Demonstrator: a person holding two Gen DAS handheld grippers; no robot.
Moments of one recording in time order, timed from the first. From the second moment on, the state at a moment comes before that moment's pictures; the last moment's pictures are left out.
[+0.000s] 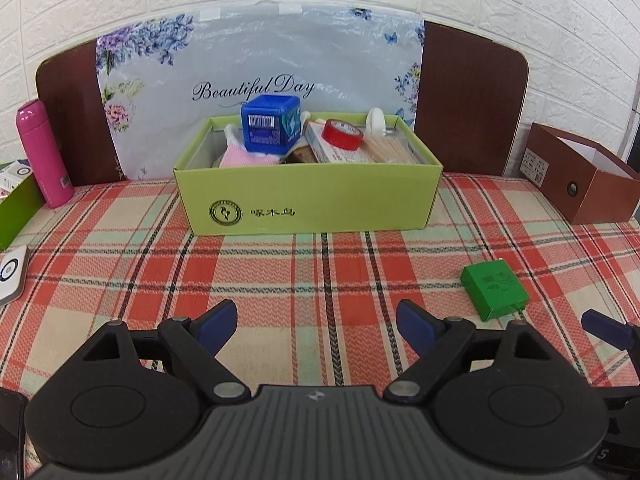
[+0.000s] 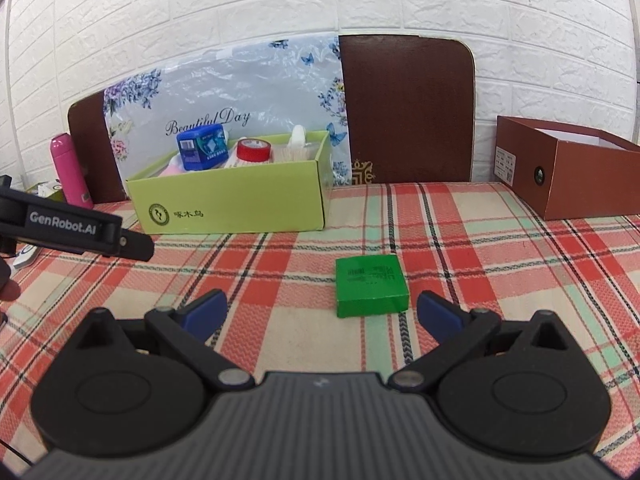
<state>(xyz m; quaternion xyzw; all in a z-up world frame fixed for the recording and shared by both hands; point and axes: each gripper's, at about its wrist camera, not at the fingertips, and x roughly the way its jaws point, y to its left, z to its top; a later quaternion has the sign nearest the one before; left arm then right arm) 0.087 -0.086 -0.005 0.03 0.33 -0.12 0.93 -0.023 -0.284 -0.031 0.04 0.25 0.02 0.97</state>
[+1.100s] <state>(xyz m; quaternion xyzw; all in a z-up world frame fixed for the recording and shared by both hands) 0.076 -0.026 -0.037 0.00 0.37 -0.18 0.91 0.004 -0.202 -0.079 -0.13 0.28 0.18 0.93</state>
